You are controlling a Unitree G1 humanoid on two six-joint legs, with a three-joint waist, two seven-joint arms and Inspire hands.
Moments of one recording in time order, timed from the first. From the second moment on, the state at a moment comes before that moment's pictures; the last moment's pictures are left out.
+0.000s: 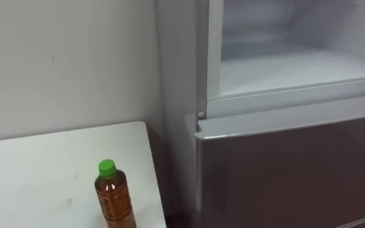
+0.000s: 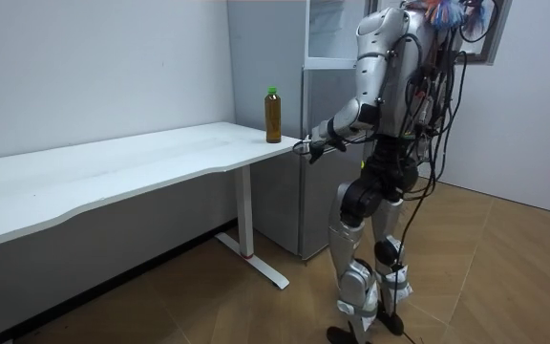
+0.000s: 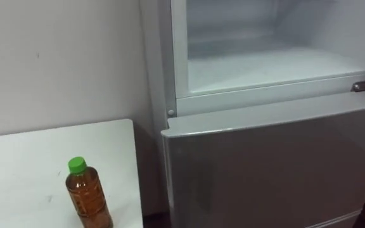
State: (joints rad) left arm 0.20 0.28 -0.35 0.17 -0.16 0.08 -0.26; right arm 0.08 -0.23 0.10 1.20 0.51 0.01 0.26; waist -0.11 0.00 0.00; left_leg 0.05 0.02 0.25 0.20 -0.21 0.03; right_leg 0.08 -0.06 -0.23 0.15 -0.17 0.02
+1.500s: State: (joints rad) left arm 0.30 0.18 0.00 1.01 -0.03 -0.13 0.20; right arm 0.16 -0.22 0.06 1.20 0.46 -0.06 0.23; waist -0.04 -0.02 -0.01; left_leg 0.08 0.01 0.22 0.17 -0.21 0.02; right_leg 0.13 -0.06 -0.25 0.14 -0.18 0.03
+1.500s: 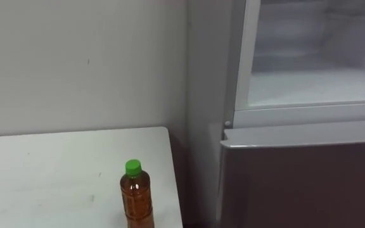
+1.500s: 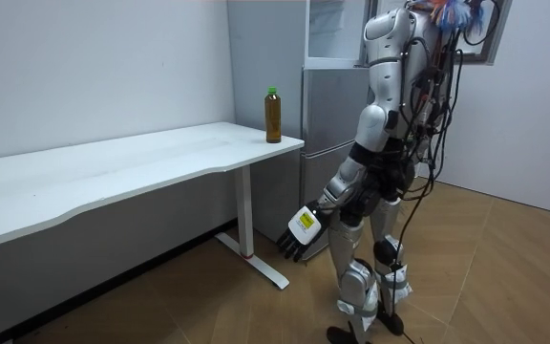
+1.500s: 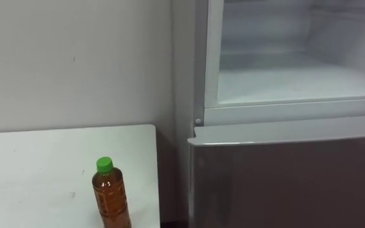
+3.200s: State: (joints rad) left arm 0.26 0.20 -0.01 1.09 0.10 -0.14 0.24; right arm 0.25 -0.24 0.11 0.22 0.35 -0.06 0.23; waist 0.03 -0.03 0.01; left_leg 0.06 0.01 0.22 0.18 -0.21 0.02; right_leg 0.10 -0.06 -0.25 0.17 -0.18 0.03
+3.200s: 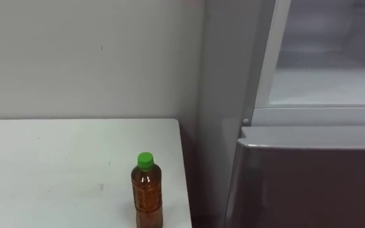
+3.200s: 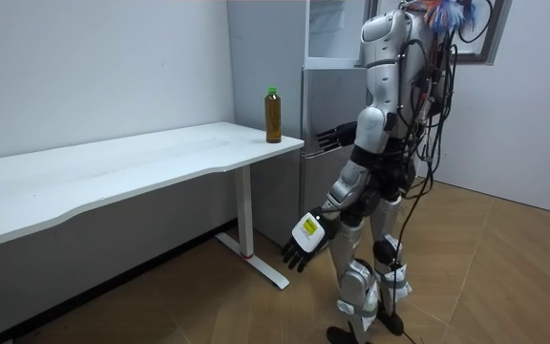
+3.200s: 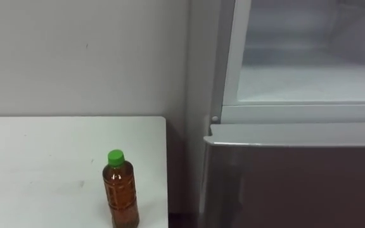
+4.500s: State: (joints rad) left arm 0.23 0.22 -0.02 1.12 0.26 -0.09 0.27; right arm 0.22 -0.38 0.13 -0.07 0.34 0.06 0.15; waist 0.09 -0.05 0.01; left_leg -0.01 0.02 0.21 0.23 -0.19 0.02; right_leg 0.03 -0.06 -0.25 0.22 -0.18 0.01
